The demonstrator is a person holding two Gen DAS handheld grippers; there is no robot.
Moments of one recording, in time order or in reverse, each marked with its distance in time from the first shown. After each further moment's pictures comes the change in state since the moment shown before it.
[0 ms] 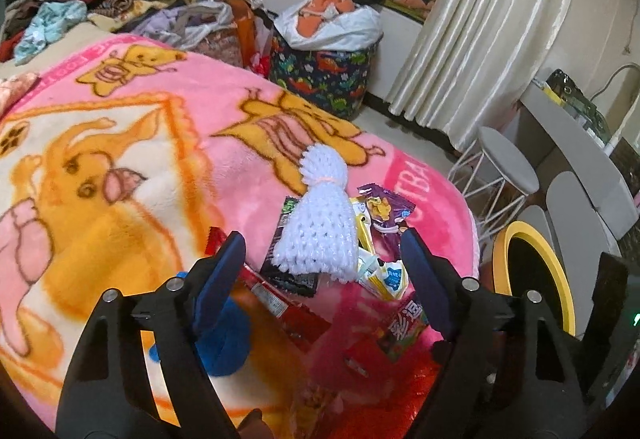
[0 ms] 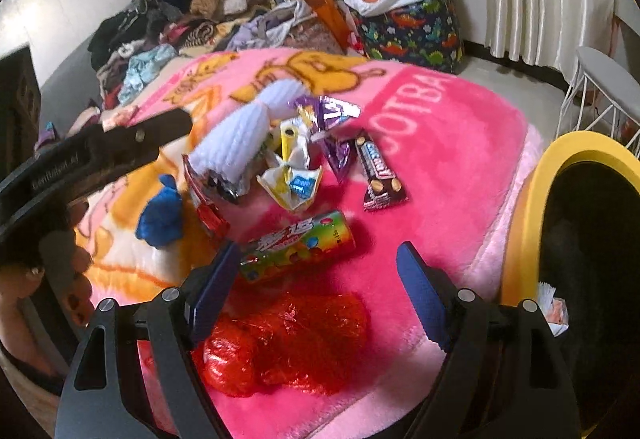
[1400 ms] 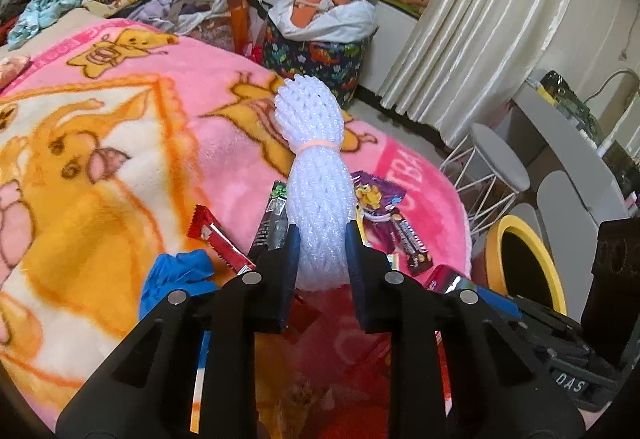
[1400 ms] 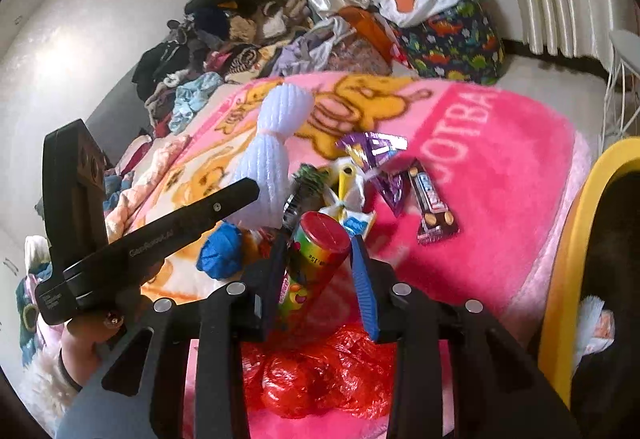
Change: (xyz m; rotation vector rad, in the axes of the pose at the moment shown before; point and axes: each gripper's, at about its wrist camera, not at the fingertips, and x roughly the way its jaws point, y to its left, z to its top) left arm -0.003 -0.003 -0.012 -0.028 -0.003 -0.030; right arm -0.021 -0.012 0.030 0.048 -0.076 0.244
